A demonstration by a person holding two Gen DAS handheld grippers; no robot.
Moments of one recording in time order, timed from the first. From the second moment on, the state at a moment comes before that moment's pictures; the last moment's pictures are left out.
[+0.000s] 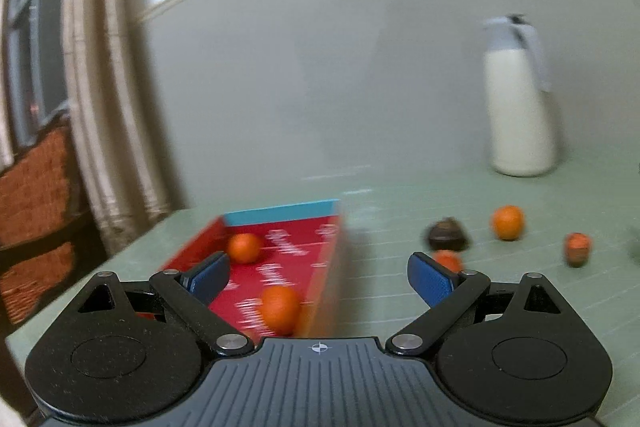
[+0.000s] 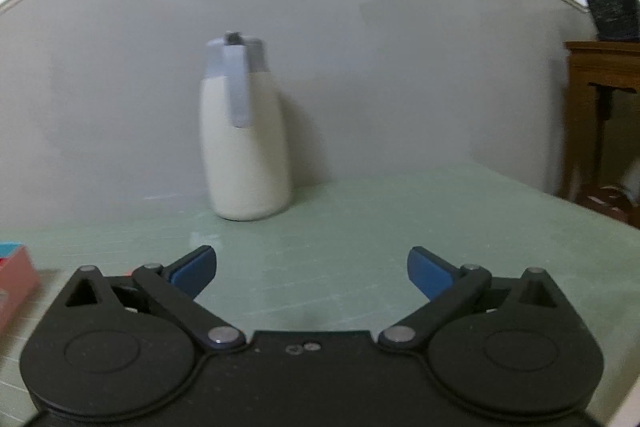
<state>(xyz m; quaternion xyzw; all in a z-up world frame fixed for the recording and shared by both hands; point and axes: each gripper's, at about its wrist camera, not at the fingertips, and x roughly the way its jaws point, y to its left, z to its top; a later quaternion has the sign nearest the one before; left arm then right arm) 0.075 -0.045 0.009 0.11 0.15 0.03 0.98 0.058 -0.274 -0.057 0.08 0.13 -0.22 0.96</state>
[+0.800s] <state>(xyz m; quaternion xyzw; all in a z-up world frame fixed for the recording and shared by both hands) 0.185 -0.110 -0.032 0.07 0.30 -0.08 0.95 0.033 -0.323 -0.067 0.10 0.15 -0.23 0.96</state>
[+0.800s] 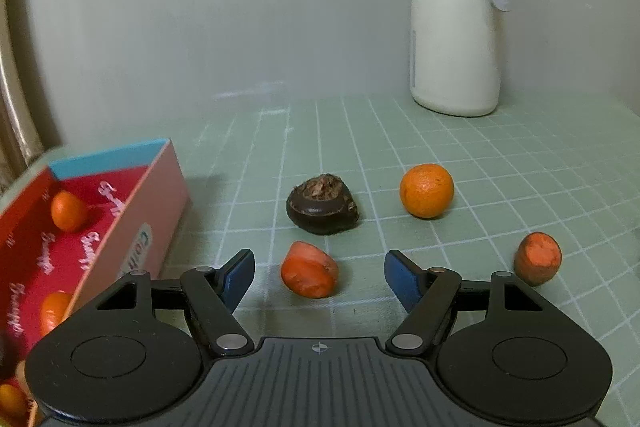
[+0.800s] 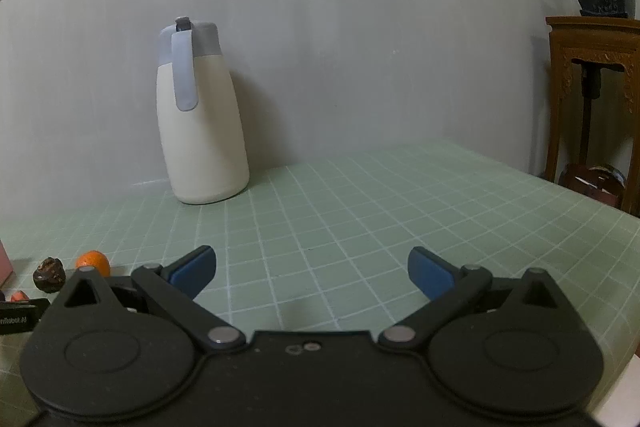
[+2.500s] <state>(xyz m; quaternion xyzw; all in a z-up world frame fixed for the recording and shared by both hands) 0.154 0.032 0.000 0.04 0.21 0.11 0.97 0.060 -0.258 -0.059 0.06 0.15 -0.15 0.97</state>
